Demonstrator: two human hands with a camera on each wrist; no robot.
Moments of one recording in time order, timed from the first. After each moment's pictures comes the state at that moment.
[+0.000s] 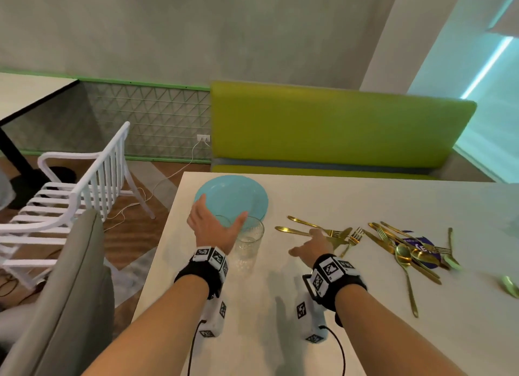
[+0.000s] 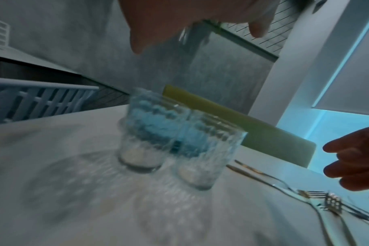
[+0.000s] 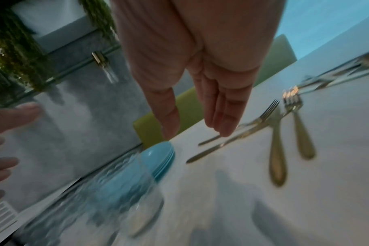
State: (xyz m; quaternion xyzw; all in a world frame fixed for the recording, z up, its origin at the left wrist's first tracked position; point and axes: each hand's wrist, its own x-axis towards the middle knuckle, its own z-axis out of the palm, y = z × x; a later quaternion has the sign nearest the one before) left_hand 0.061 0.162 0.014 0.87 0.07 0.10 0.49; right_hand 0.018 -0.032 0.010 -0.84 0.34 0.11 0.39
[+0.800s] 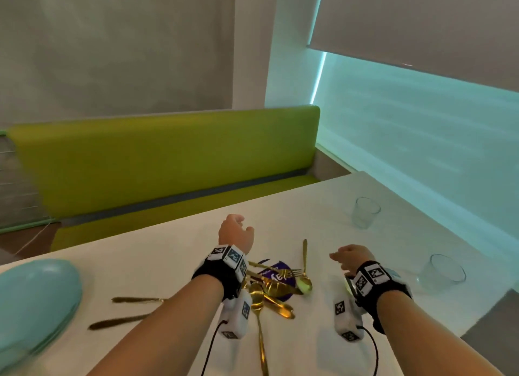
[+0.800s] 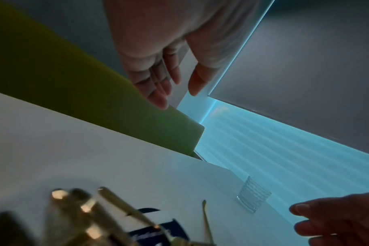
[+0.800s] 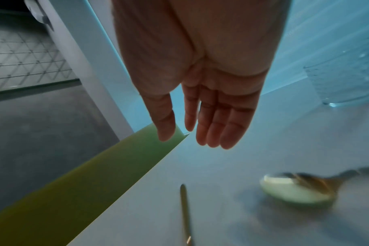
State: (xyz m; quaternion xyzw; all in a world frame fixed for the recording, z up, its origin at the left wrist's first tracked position) left_hand 0.073 -0.275 0.066 0.86 -0.12 -0.15 0.48; right_hand -0.077 -0.478 0.040 -0.75 0.54 0.03 0.37
